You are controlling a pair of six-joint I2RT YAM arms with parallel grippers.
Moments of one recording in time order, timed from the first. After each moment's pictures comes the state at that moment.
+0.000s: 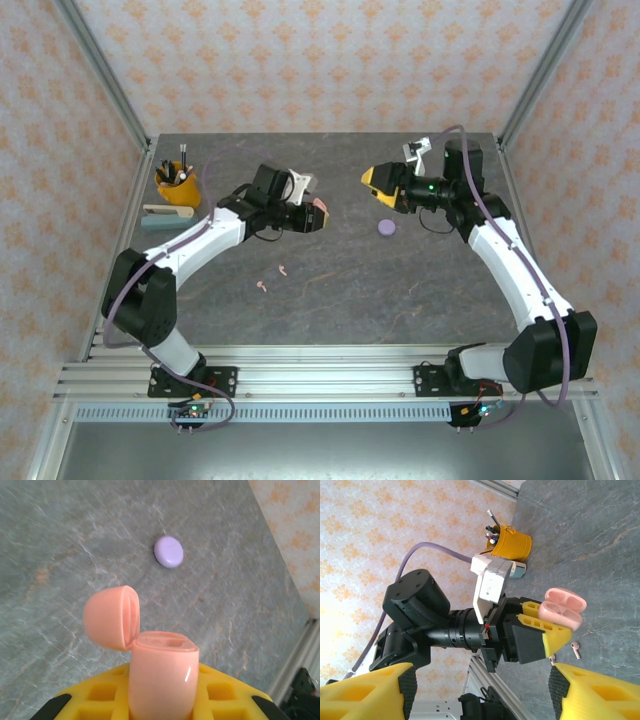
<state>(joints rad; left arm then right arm) -0.45 1.61 1.20 -0.36 0.45 -0.36 0.21 1.31 1.20 -0.35 -0.94 0.80</state>
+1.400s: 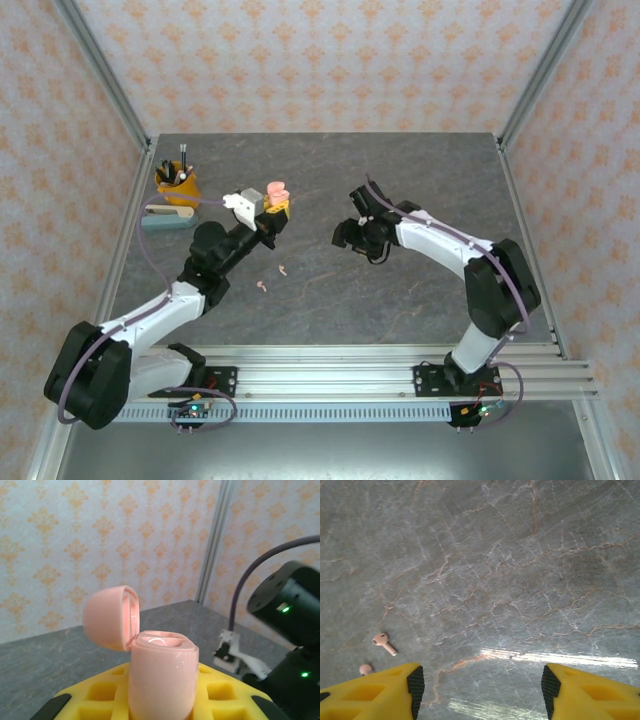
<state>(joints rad) -0.40 1.13 0.50 0.71 0.23 -0.15 0.58 1.68 1.18 -0.63 -0.19 0.82</state>
